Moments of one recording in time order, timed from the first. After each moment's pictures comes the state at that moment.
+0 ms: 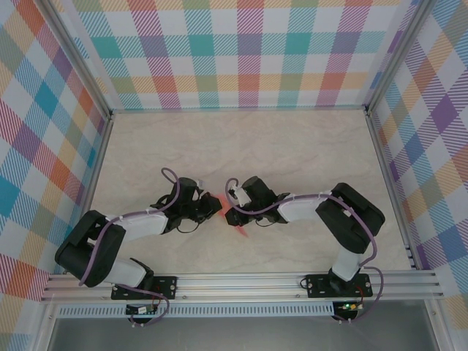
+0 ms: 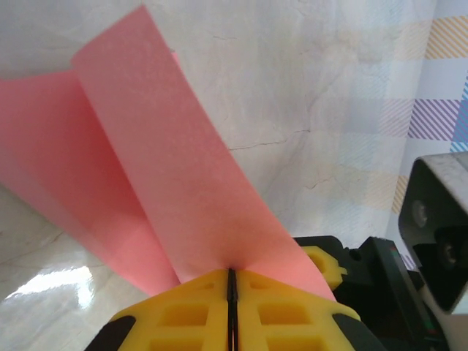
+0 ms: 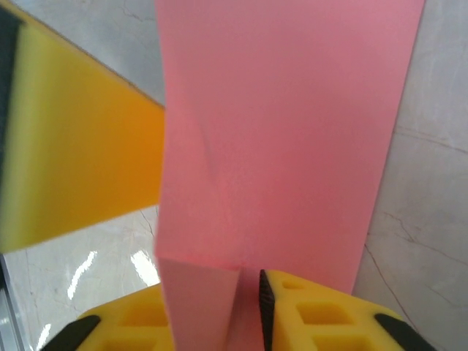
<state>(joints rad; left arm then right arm) -0.53 1.41 0.49 0.20 0.41 -1.07 0.84 1.75 0.79 0.10 -0.42 0.41</state>
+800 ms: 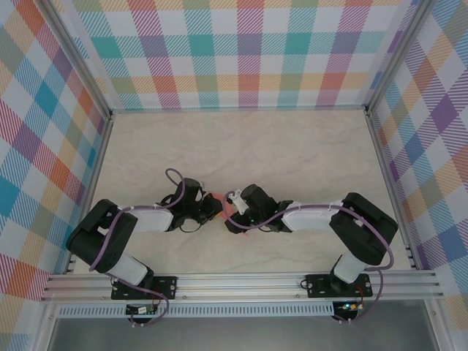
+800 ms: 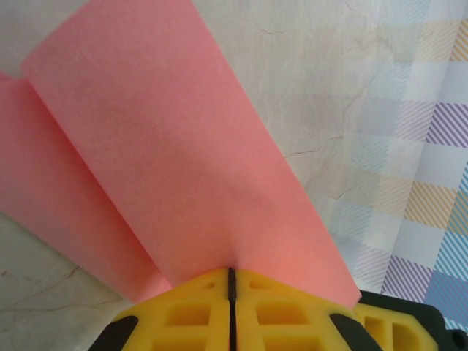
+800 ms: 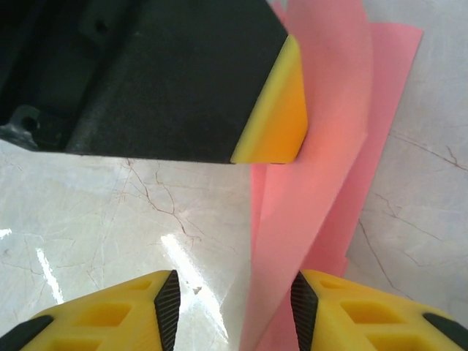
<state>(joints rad) -0.53 1.52 0.50 0.26 0.43 -1.10 0.93 1.63 0.73 0.07 -0.21 0.23</state>
